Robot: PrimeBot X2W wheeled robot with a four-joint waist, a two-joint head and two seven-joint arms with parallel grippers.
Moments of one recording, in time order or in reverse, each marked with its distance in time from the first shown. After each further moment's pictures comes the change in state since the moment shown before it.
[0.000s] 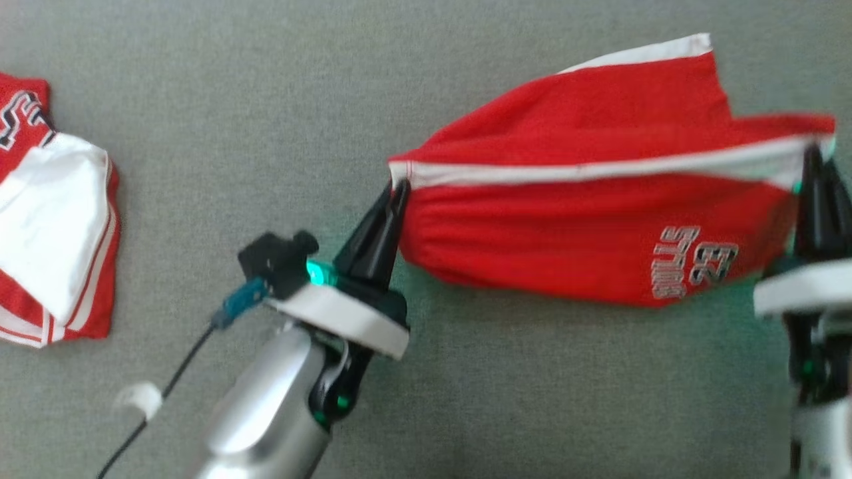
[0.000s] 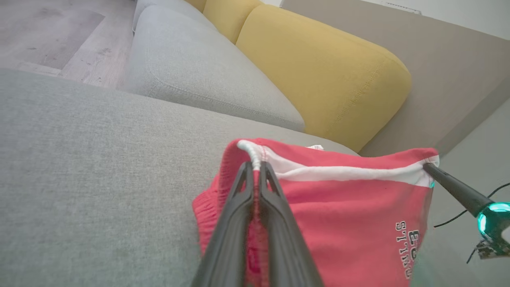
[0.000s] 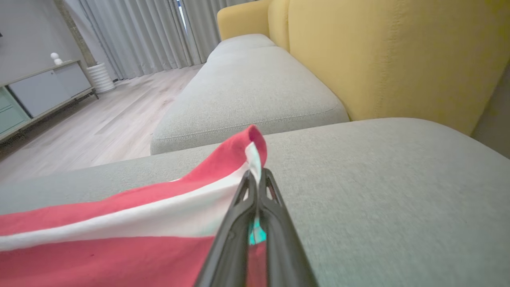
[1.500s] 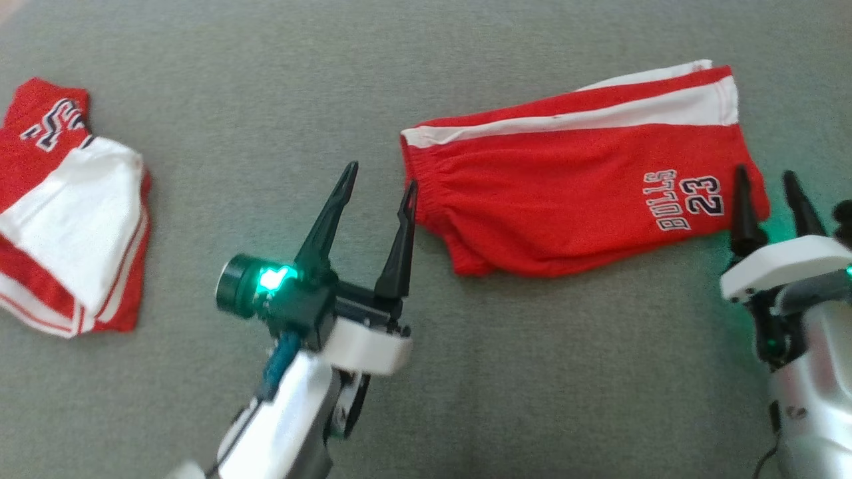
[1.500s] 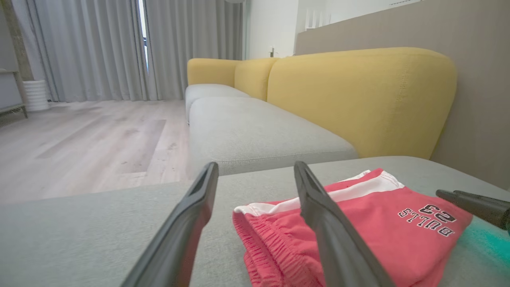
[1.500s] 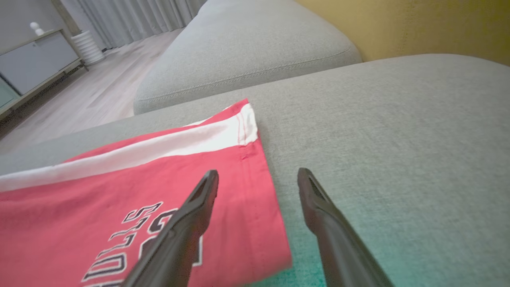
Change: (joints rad) left arm -0.005 -0.004 -0.001 -0.027 0.335 0.258 -0.123; right arm -0.284 -0.117 0.136 0.652 0.068 0.000 -0.157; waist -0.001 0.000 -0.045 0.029
